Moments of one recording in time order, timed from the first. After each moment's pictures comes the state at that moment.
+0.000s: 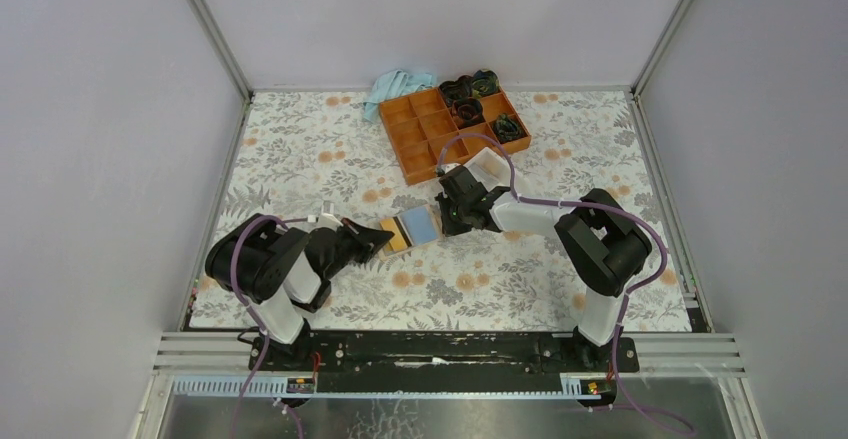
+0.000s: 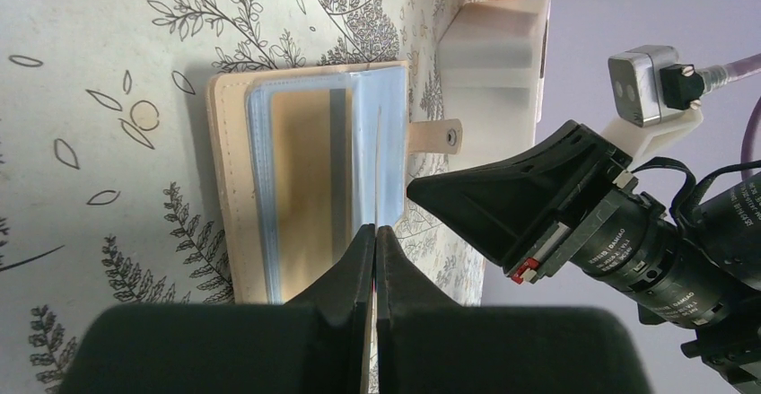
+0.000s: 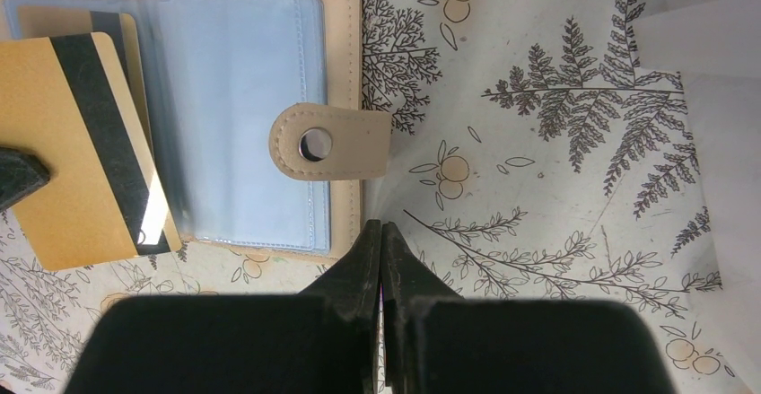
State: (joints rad) left arm -0.35 1.70 0.07 1.31 0.24 -1.26; right arm 0.74 1.83 1.05 -0.19 0.00 0.41
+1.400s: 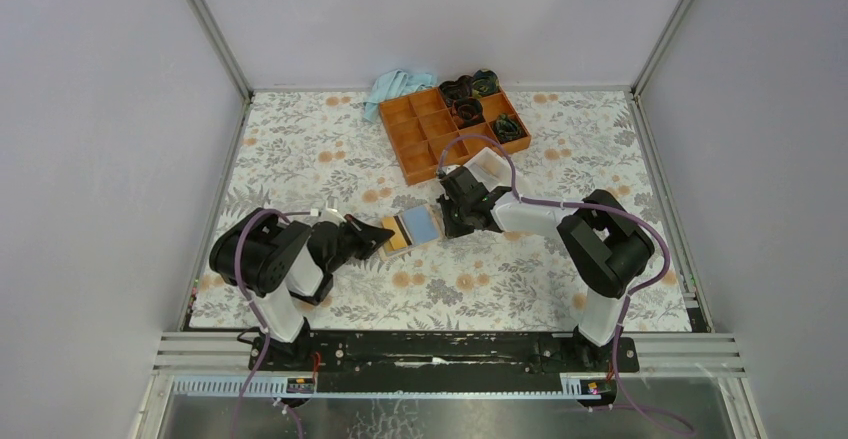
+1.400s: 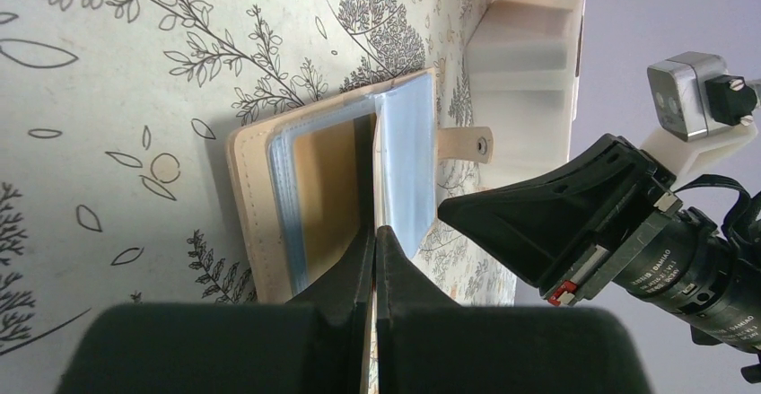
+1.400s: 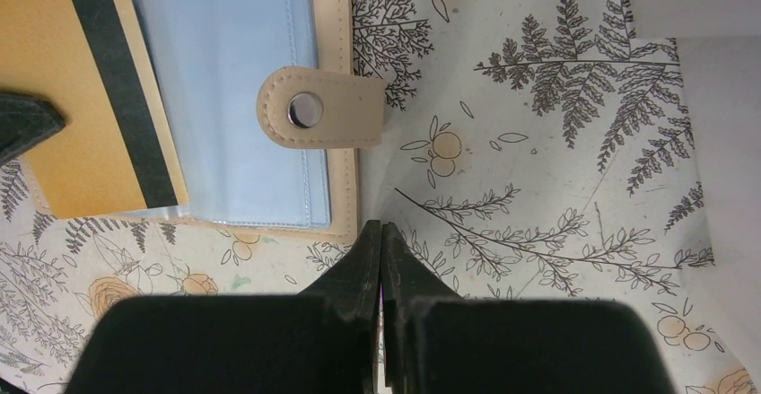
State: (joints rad) left arm -0.33 1.73 0.12 1.26 0.27 -1.17; right arm 0.74 1.82 1.04 -0.23 0.00 0.41
